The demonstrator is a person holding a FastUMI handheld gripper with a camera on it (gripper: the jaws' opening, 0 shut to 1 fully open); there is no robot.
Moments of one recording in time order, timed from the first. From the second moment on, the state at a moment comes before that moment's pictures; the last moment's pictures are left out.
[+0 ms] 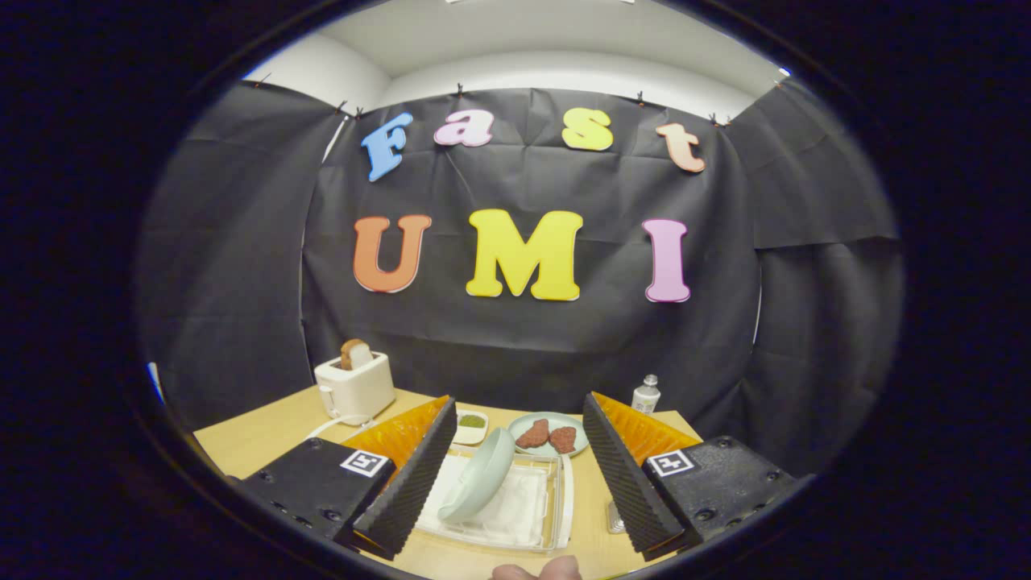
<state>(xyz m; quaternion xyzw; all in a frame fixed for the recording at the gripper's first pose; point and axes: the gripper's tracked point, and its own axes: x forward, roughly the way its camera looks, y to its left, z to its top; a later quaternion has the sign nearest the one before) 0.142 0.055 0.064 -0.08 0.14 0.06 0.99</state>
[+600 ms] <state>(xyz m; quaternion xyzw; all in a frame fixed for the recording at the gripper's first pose) 0.211 0.066 -0.040 -0.02 0.45 0.05 0.89</state>
